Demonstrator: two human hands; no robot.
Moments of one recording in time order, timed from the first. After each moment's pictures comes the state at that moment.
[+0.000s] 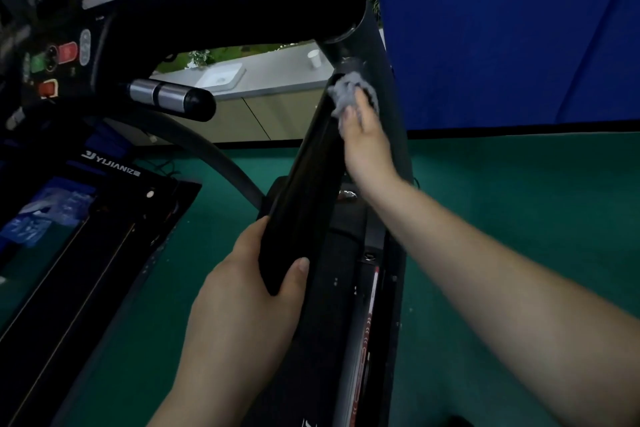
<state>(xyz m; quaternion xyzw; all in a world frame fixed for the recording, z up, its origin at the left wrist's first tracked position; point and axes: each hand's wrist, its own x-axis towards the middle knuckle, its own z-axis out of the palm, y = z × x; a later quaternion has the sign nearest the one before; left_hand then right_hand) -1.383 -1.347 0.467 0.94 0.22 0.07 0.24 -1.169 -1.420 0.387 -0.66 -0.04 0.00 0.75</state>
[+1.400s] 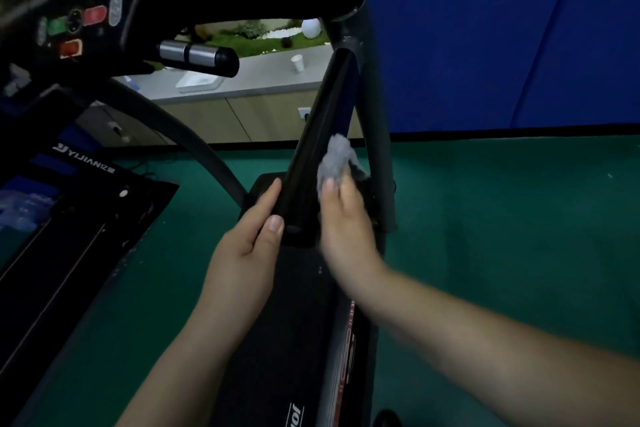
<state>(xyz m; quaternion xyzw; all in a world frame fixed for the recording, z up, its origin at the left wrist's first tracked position) -1.448 -1.301 0.443 0.87 0.09 0.08 0.48 -1.385 -1.400 0.394 -0.63 -0.04 0.01 0.77</state>
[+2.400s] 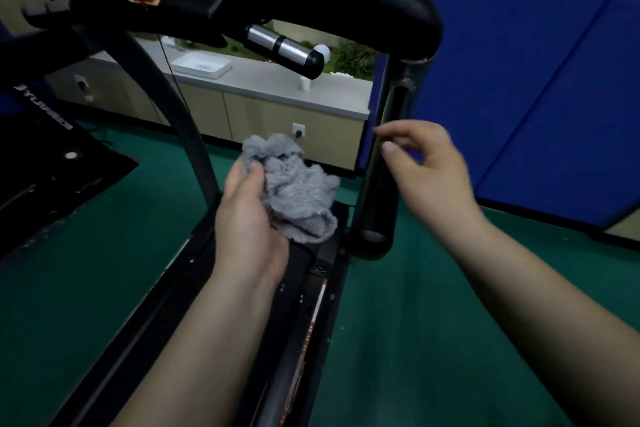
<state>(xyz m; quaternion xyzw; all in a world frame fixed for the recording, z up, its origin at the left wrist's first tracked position) -1.409 -1.235 0.441 0.39 0.15 0.20 0.89 -1.353 -1.397 0.476 -0.85 -0.14 -0.13 0.48</state>
